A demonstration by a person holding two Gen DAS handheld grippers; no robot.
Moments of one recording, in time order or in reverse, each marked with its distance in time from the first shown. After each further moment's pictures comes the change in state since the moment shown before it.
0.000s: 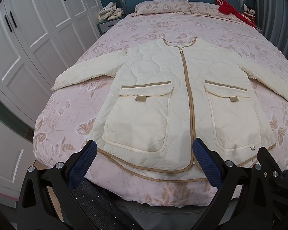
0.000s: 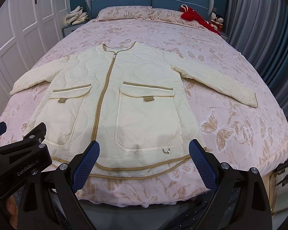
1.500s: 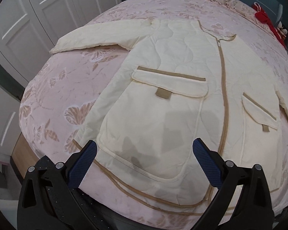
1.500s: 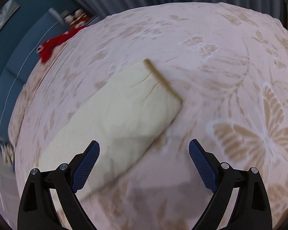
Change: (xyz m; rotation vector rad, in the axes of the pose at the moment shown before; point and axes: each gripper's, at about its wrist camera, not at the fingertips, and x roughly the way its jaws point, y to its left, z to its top) left arm 0.107 0.041 0.030 -0.248 0.209 0.022; right arm 0.243 -0.472 0.059 1.043 -0.014 -0.142
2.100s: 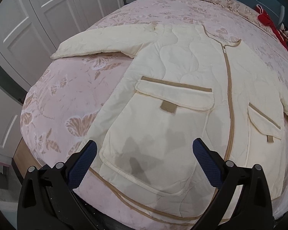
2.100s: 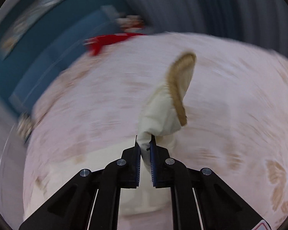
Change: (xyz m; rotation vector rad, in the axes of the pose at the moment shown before) left arm 0.007 0.005 0.020 -0.017 -0.034 0.009; right arm -0.077 0.158 -0.023 -0.366 -0.128 0.286
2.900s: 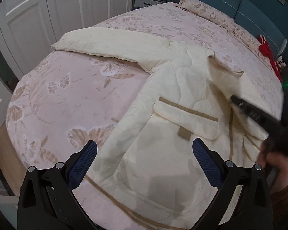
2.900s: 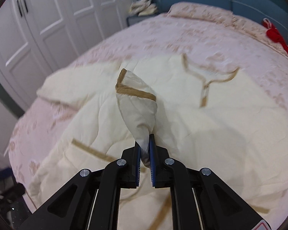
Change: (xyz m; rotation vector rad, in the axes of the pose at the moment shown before) left arm 0.013 0.070 0.026 -0.162 -0.050 -0.168; right arm -0.001 0.386 -0.329 -0.886 0.429 0.437
